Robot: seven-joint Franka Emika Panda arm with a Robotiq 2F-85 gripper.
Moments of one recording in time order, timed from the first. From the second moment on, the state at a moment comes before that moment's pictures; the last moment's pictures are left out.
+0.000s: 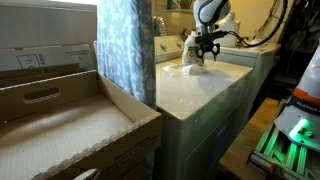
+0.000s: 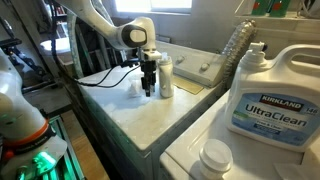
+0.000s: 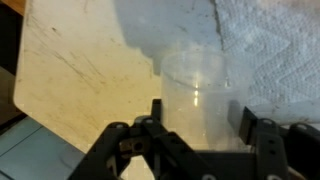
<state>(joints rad) -0.07 0.07 -0.11 -2.28 -0.32 2.20 1.01</state>
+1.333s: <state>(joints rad) -0.21 -0.09 -0.18 -2.07 -0.99 1.93 1.24</state>
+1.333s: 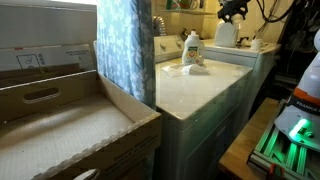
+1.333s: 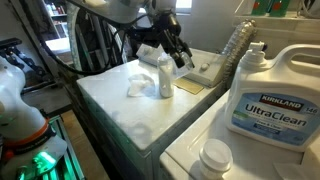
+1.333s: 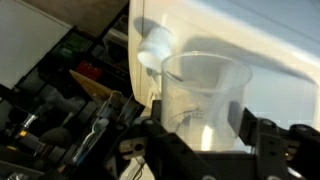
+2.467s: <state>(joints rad) -0.24 0.01 -0.23 -1.84 -1.36 2.08 1.68</state>
